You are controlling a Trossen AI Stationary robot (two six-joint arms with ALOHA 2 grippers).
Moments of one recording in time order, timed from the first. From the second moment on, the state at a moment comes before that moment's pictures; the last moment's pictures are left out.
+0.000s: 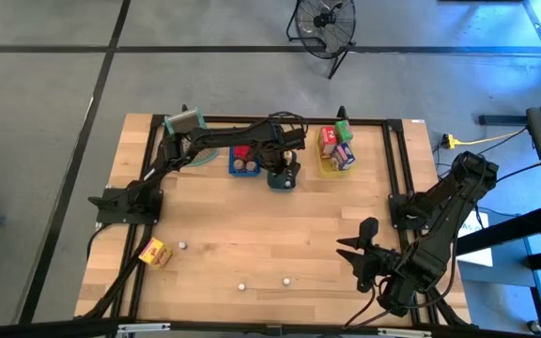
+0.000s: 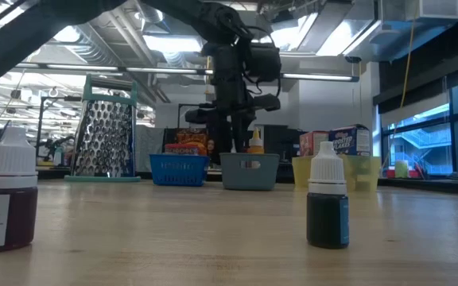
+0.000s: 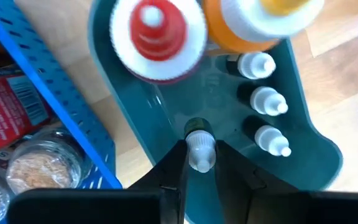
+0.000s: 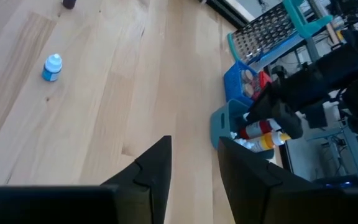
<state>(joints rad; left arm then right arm) 0.30 2.23 1.95 -1.13 0.02 -0.85 0.99 1.50 1.19 -1.01 0.98 0.51</state>
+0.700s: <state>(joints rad) 0.30 2.24 1.95 -1.12 -0.03 -0.86 0.99 1.50 1.15 -1.00 0.96 0.52</state>
